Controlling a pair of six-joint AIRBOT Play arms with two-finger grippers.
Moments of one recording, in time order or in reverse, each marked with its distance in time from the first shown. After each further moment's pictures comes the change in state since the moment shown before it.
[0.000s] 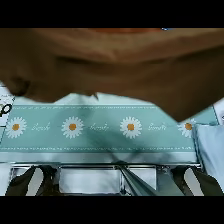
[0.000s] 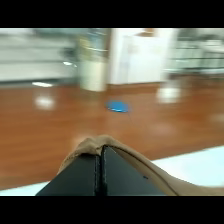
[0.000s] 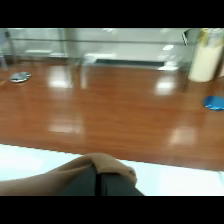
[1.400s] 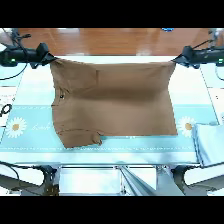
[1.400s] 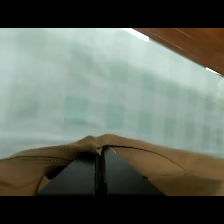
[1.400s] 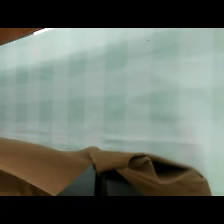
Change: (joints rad) left arm -0.237 -1.061 -0.138 0.061 0.251 -0.128; right arm 0.183 -1.005 -0.273 0.165 -0.316 -0.109
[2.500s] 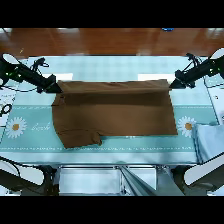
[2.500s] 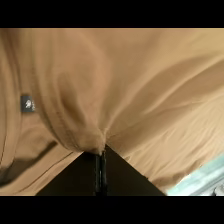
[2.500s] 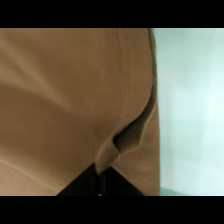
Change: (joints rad) left arm 0.021 -0.048 -0.140 0.193 -0.492 0.095; right arm -0.008 -0.142 0.014 -0.279 0.383 0.078
